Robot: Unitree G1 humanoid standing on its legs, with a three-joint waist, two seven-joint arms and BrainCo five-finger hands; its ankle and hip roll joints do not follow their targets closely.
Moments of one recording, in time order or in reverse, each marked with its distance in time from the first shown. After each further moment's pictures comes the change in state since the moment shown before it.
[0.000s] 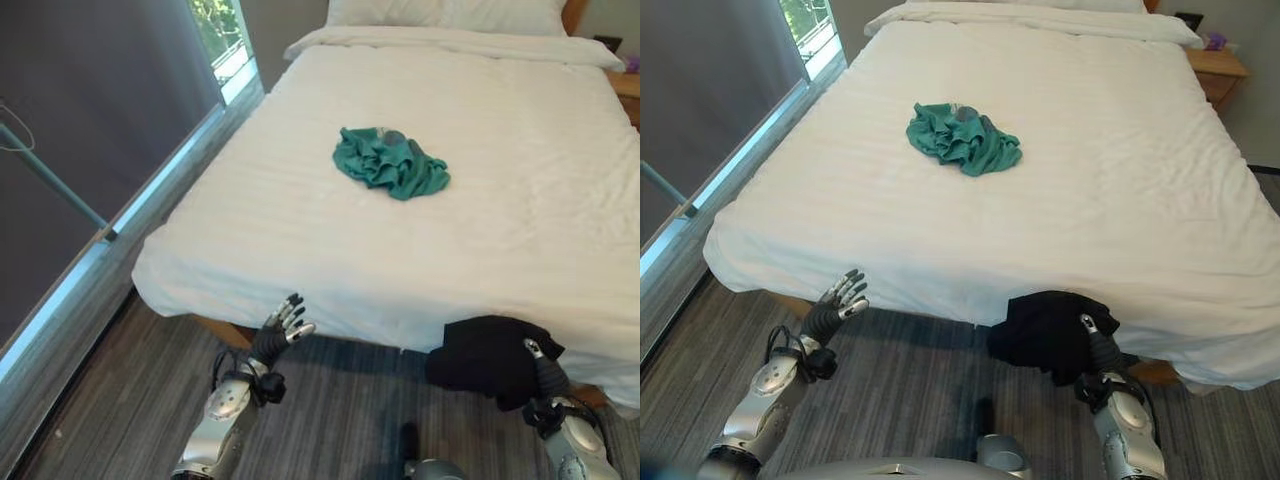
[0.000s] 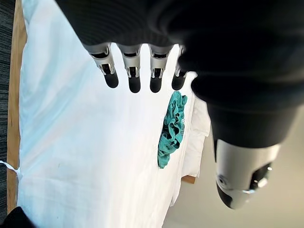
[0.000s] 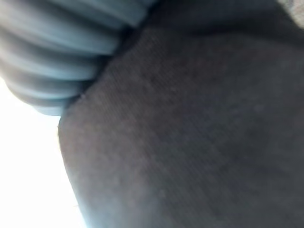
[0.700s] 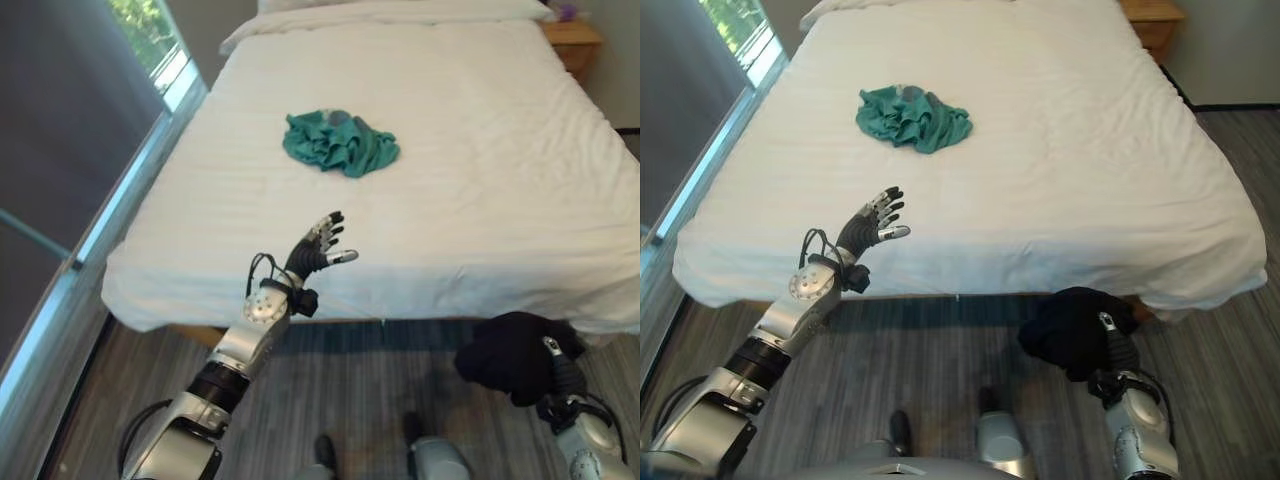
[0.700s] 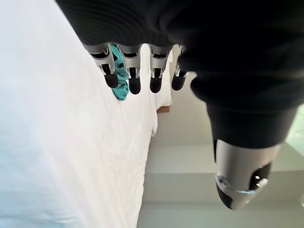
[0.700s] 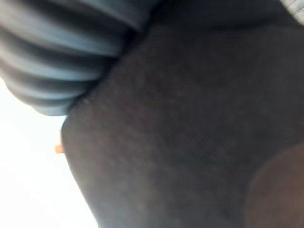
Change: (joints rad) left arm -0.439 -0.002 -0.174 0.132 0.025 -0.016 0.079; right arm 0.001 0.006 -0.042 0.026 0.049 0.021 -0.025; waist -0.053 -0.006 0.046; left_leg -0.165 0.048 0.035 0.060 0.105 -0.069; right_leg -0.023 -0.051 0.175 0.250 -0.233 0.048
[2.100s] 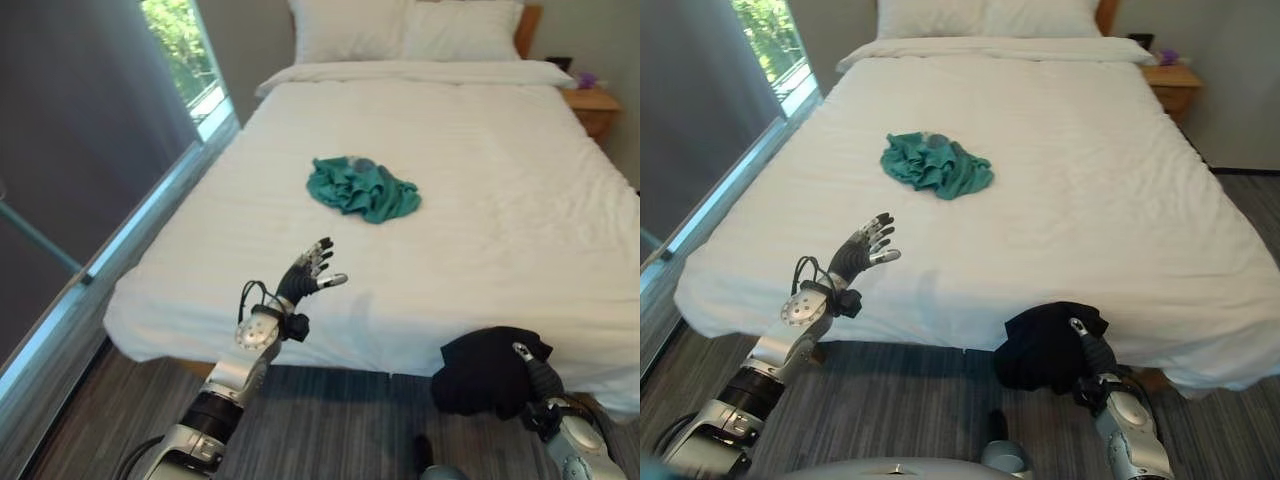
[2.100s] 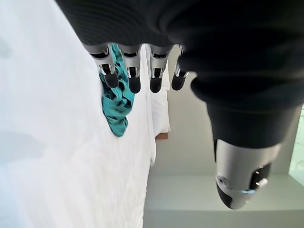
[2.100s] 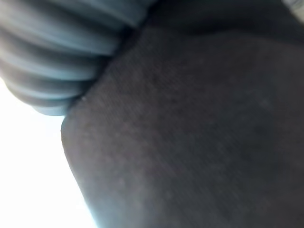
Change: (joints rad) left arm 0.130 0.006 0.064 -0.031 0.053 0.025 -0.037; right arm 0.000 -0.065 0.116 -0.024 -0.052 0.032 0.058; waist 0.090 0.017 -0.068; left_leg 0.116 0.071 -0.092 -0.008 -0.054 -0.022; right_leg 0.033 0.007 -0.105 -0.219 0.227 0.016
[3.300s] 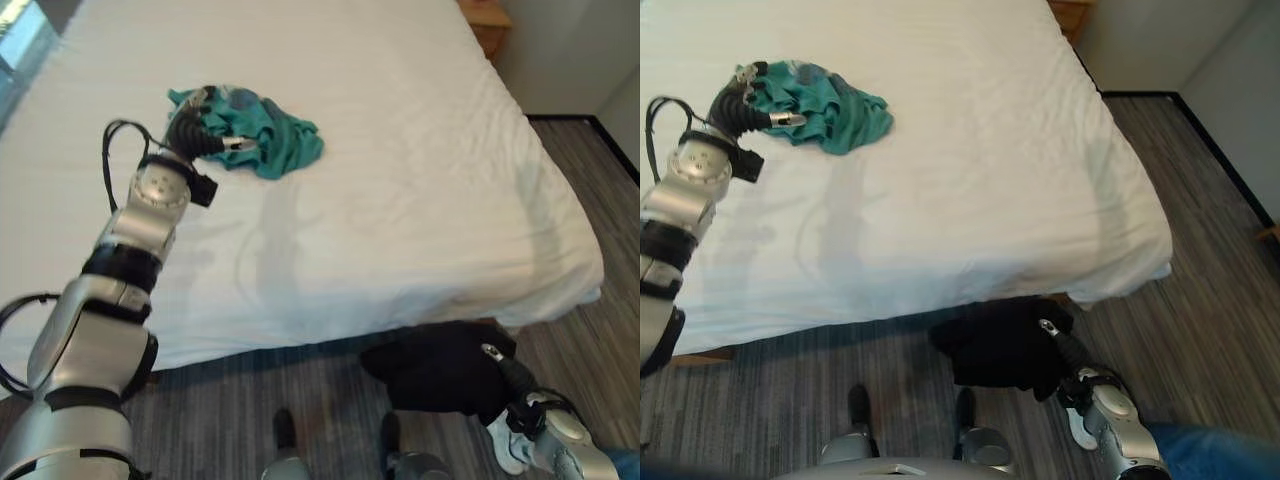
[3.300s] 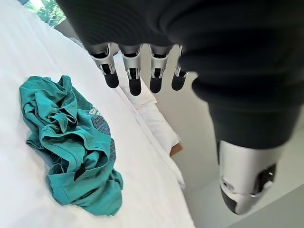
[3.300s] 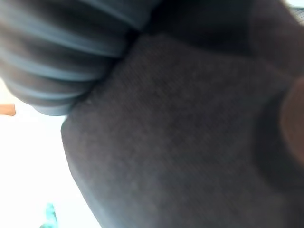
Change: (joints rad) left arm -0.958 0.388 -0.280 0.708 0.125 -0.018 0.165; right arm -0.036 -0.043 0.154 -0.023 0.006 0.051 0.114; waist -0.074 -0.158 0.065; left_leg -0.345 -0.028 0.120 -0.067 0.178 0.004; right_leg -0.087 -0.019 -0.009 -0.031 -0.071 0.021
